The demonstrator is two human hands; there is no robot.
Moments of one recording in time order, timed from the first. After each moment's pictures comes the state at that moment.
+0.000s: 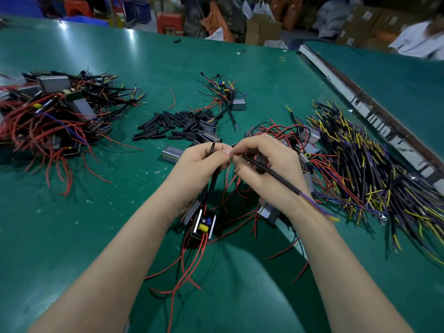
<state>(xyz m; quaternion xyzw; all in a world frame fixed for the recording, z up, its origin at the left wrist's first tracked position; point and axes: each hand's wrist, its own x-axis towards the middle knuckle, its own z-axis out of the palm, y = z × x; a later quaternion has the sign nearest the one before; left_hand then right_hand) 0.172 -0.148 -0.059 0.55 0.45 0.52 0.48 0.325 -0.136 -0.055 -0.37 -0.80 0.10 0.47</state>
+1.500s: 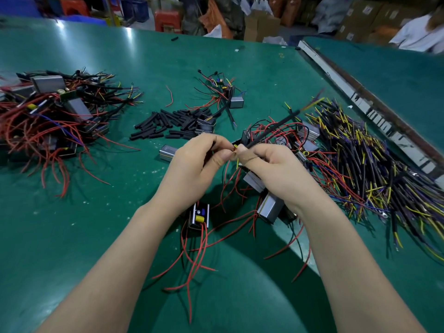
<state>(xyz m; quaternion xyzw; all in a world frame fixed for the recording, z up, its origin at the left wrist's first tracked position) 0.164 -0.143 -0.071 0.73 0.47 0.48 0.13 0.329 -0.136 -0.045 -0.49 -0.68 0.41 0.36</state>
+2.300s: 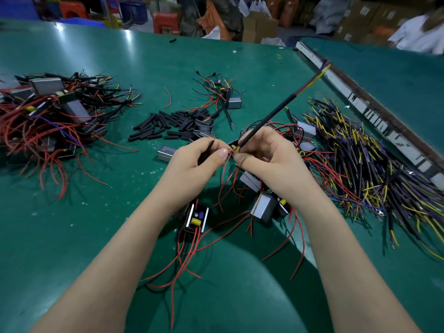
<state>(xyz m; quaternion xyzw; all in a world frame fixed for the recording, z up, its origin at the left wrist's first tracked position) 0.164 -0.149 -0.067 0.65 0.46 0.50 0.34 0.336 -0.132 -0.047 -0.43 -0.70 0.40 0.41</state>
